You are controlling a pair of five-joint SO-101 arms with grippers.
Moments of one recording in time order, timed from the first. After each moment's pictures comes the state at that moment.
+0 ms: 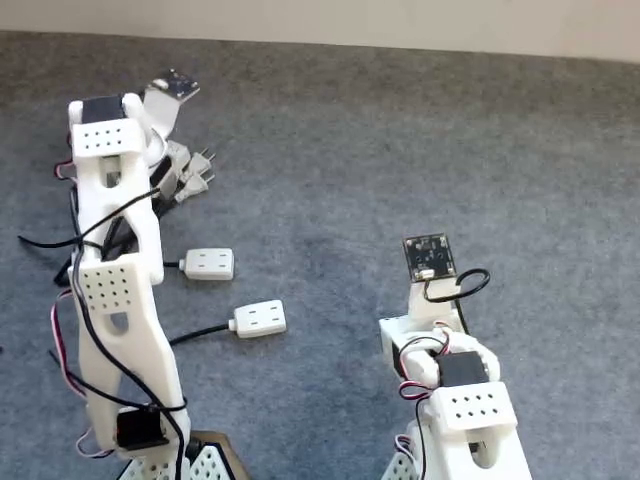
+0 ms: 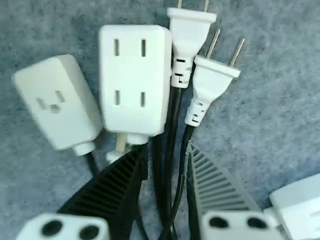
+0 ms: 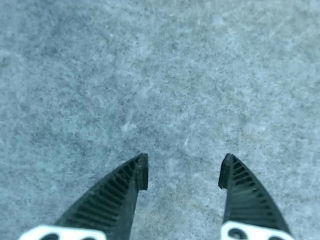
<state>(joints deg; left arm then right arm) -16.9 55.4 -58.8 92.5 -33.7 -13.7 -65.8 83.2 48.0 1.5</state>
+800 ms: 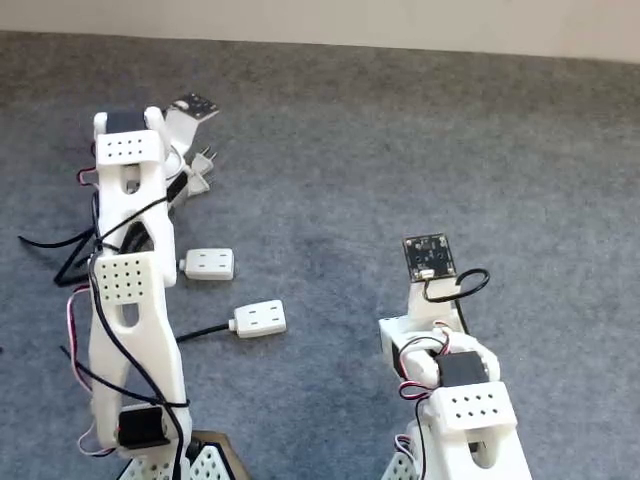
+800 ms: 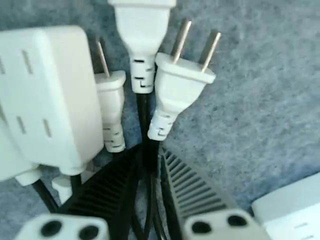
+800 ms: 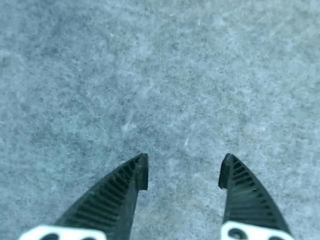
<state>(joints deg) -14.7 66.1 -69.2 98.2 -33.5 -13.7 -65.8 83.2 48.0 1.5</state>
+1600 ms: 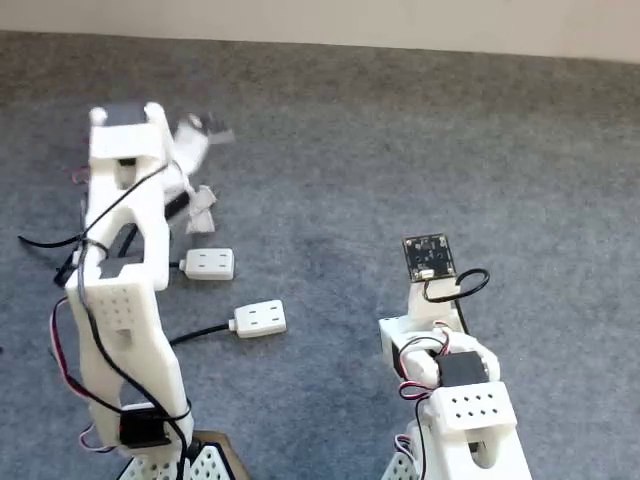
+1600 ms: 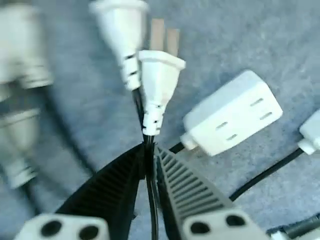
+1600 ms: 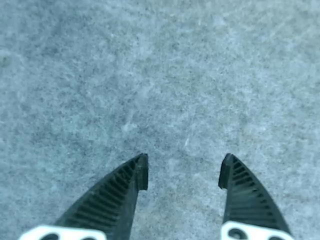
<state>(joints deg) -13.1 39.9 -32.5 100.7 -43.5 -13.7 -65.8 83.2 48.0 1.5</state>
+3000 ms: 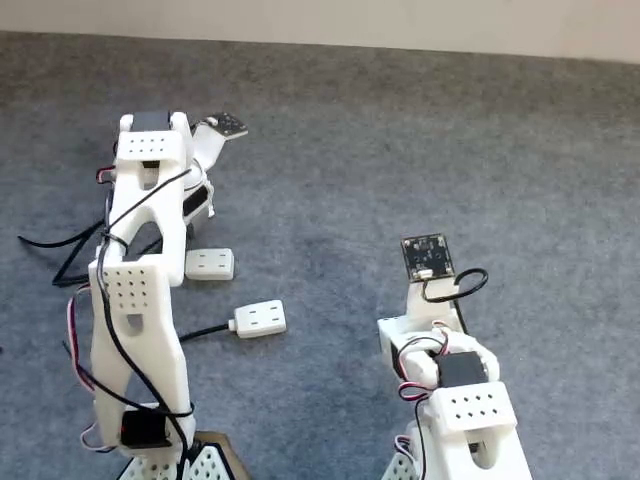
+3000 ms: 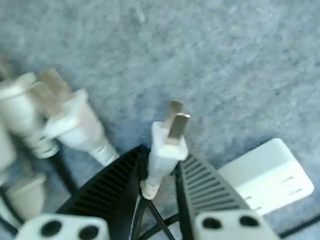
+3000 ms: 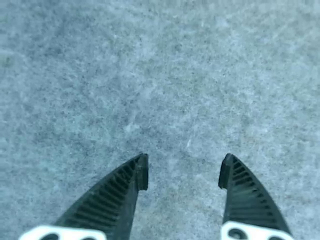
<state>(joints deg) -10.2 53.4 -44.2 94.2 -39.6 -14.2 -65.8 83.2 48.0 1.5</state>
